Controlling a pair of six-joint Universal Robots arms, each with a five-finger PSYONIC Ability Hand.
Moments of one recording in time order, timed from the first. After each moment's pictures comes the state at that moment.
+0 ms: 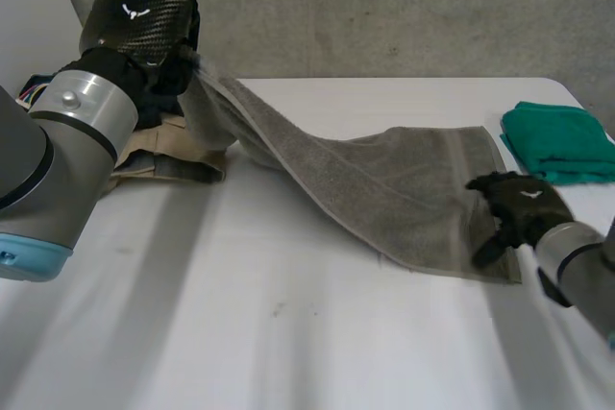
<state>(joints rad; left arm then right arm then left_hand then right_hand) 4.28 -1.73 -1.42 3.34 -1.55 3.47 1.76 -1.25 1.78 -0.13 1.43 3.00 1.15 1.20 1.20 1.20 0.99 0.30 0.22 0.21 0.21 0.04</state>
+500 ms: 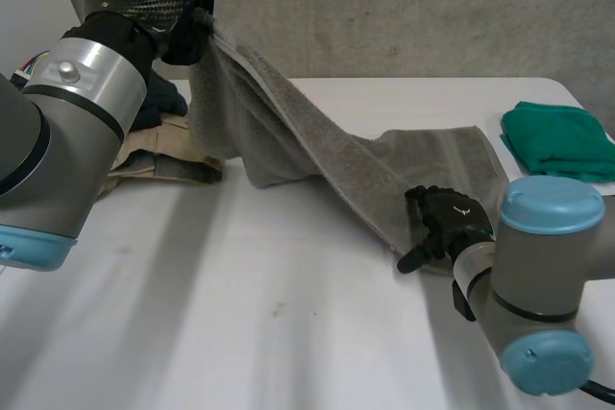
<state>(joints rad) 4.22 -1.72 -1.35 3.35 -1.55 3.45 2.04 -1.05 1.65 -0.22 1.67 3.31 1.15 1.20 1.20 1.20 0.99 0.30 0.28 0.29 0.29 0.12</state>
